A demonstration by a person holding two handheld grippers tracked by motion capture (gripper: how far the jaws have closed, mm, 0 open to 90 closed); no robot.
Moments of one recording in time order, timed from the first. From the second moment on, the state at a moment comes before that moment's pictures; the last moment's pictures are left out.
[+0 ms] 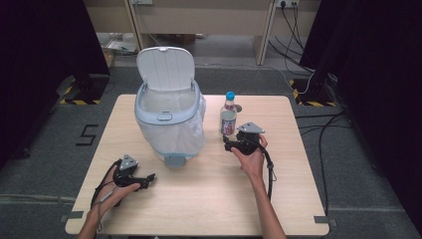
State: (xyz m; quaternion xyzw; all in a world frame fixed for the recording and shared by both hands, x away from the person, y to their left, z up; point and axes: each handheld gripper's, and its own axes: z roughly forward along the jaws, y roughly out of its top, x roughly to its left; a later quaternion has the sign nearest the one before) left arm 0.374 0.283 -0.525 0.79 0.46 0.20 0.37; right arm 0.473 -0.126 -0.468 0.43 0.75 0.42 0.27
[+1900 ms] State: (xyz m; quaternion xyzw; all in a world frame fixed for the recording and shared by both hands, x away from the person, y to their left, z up) left arm 0.375 0.284 -0.525 0.78 0.47 0.20 0.36; right arm 0.472 -0.112 -0.341 0.39 0.72 0.50 0.29
